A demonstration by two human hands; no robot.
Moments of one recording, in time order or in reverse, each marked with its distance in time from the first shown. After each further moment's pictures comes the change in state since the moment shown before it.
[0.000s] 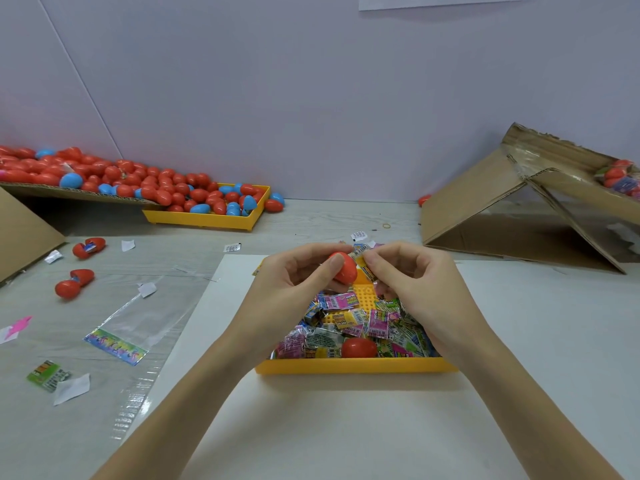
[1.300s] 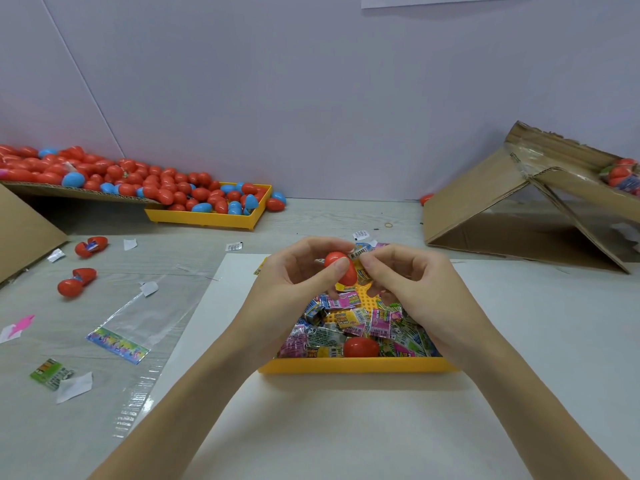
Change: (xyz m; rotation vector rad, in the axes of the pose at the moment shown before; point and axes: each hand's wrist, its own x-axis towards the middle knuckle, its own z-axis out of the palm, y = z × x) left_hand 0.002 -0.009 -0.004 -0.099 -0.040 -0.004; right_hand -0.004 -0.008 0.002 -0.036 -0.066 0.065
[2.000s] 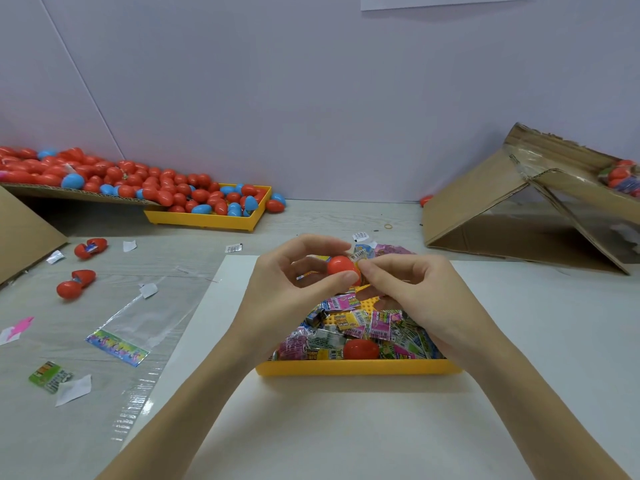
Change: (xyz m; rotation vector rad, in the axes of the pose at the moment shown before) left_hand 0.000 0.001 -0.001 0.136 0.048 0.126; right_hand -0.003 -0.008 -0.002 0.020 -0.062 0.059
